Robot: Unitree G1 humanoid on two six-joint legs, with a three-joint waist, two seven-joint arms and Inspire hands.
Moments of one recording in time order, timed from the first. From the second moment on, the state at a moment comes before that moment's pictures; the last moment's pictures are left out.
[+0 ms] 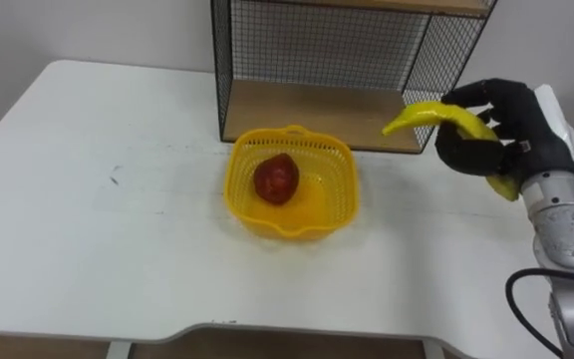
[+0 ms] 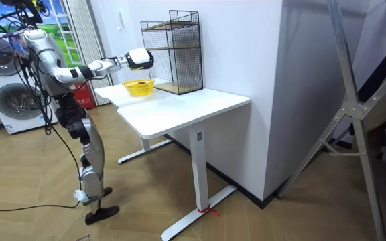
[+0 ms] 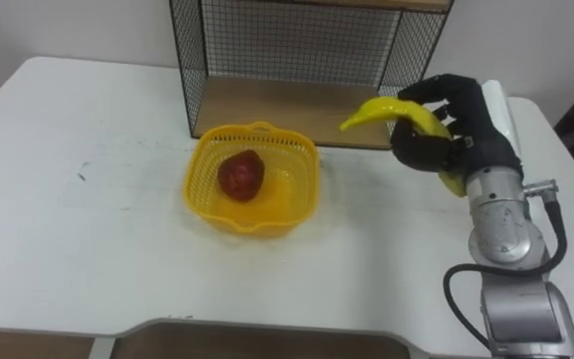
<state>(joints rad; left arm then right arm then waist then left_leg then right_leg) 0.27 0.23 0.10 1.00 0.36 0.14 0.03 -0.10 -0.42 -0.08 -0.03 -0.25 0.09 -0.02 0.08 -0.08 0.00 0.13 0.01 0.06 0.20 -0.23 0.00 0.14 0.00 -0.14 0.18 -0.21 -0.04</state>
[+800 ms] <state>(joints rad) 0.25 0.24 0.02 1.00 0.35 0.14 0.03 -0.14 -0.40 0.16 -0.13 -0.38 0.09 0.16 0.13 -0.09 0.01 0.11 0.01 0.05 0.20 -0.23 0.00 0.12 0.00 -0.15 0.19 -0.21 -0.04</state>
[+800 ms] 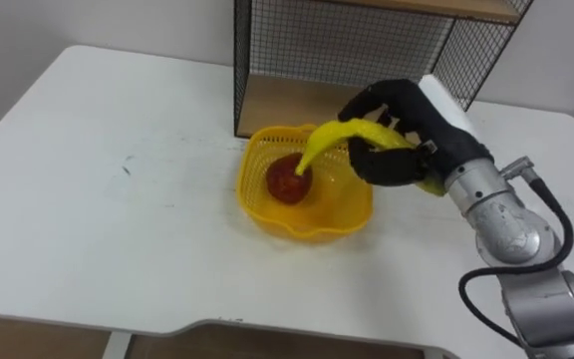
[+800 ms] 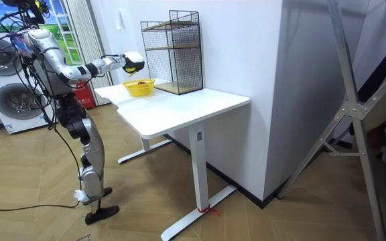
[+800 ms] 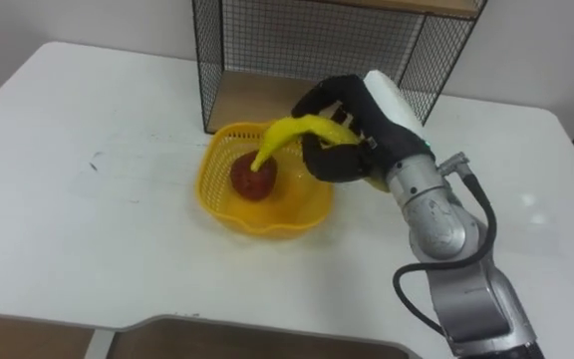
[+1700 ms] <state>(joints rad) 0.23 0.23 -0.01 1.00 0.36 0.13 0.03 -0.20 -0.34 0.22 -0.05 -0.40 0.10 0.21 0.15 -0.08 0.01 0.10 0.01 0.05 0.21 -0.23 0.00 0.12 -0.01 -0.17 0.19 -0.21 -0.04</state>
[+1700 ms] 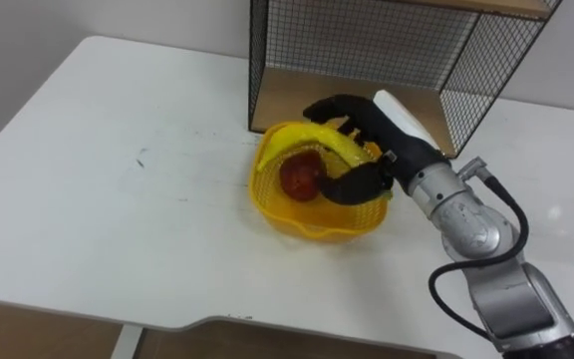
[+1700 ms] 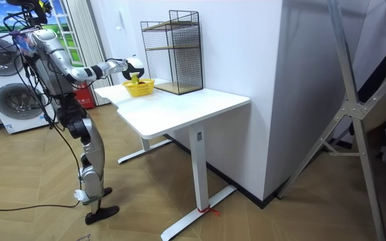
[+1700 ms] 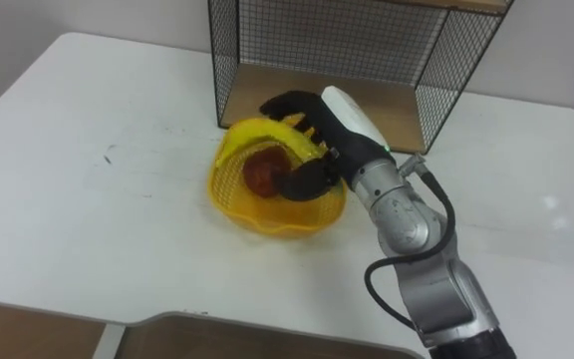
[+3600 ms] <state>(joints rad) 0.31 0.22 0.10 1.01 0.31 0.10 0.03 -0.02 -0.36 0.01 -0.09 0.28 0.08 0.19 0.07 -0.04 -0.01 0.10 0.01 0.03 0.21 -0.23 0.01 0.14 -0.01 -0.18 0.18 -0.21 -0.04</state>
